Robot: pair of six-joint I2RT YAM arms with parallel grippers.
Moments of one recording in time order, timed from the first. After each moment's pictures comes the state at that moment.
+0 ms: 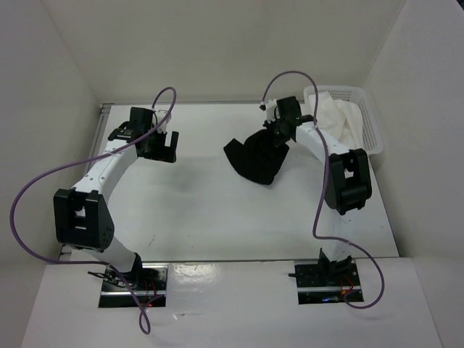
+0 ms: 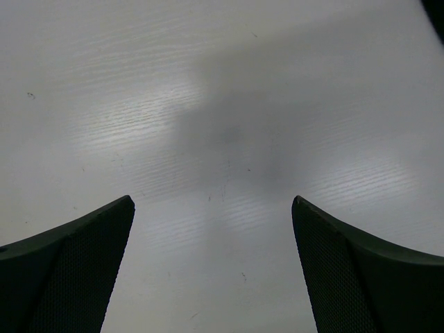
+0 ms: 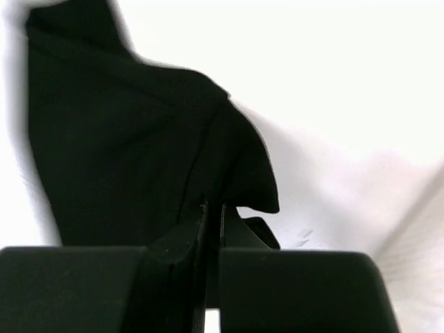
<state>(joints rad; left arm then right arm) -0.11 1.57 1.31 -0.66 0.09 0.04 0.26 1.97 1.52 -0.46 -0.11 -0.27</state>
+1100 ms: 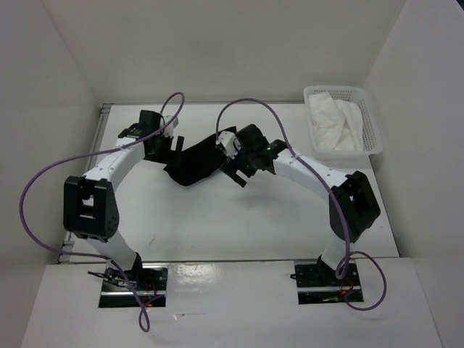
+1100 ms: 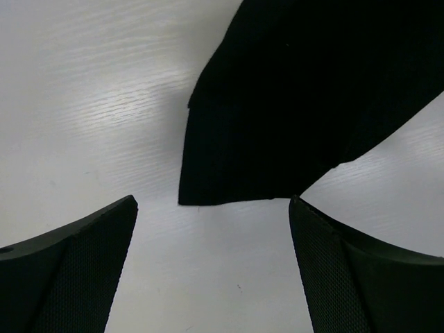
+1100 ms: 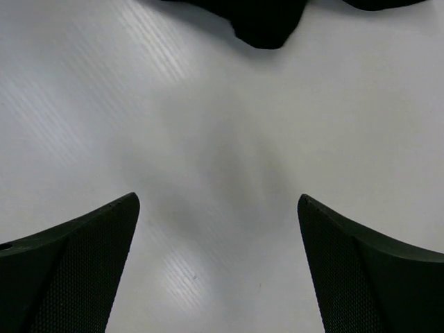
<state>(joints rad) -0.12 1.64 1.30 -0.64 0.11 0.04 0.69 1.71 1.33 -0.54 -0.06 -0.36</state>
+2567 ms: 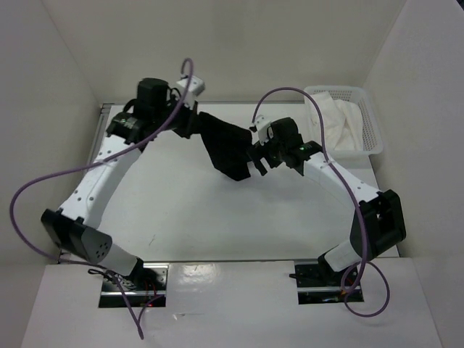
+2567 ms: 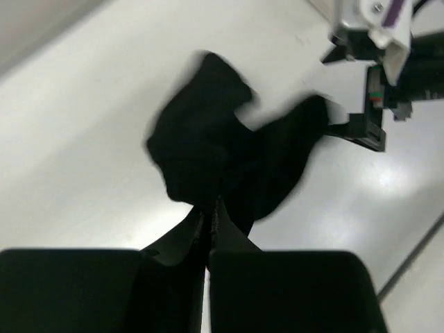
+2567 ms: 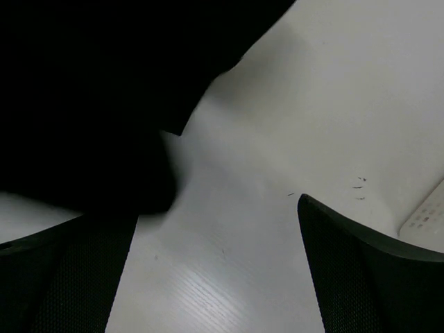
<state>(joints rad) -0.42 1.57 1.70 -0.73 0.32 0.11 0.47 1.50 1.18 -0.43 -0.06 -0.27</state>
